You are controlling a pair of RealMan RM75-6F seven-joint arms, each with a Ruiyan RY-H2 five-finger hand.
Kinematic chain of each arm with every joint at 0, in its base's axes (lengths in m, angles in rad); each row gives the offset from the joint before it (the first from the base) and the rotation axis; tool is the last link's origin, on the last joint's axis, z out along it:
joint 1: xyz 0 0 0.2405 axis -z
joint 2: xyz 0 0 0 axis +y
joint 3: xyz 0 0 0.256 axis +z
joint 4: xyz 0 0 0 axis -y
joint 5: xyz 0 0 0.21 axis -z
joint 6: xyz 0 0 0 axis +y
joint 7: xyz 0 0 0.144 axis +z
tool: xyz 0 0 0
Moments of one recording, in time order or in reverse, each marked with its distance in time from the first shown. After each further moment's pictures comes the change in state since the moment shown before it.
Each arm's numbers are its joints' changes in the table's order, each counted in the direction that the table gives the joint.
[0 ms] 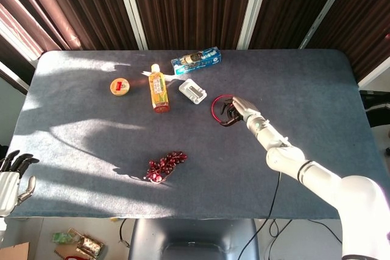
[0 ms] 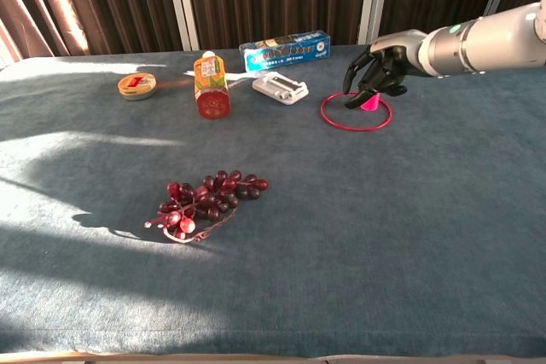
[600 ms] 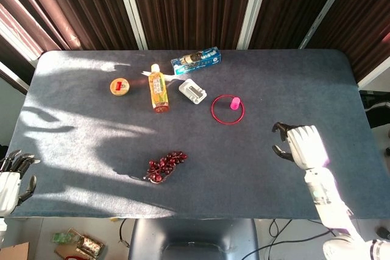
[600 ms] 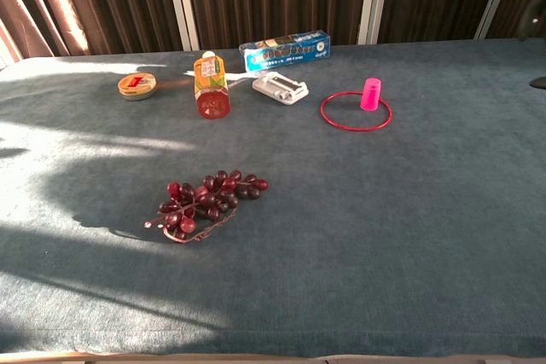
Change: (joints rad) left arm -0.001 -0.009 -0.002 -0.009 -0.010 0.018 -0.002; right arm 0.555 0.325 -0.343 0.741 0.539 1.207 -0.480
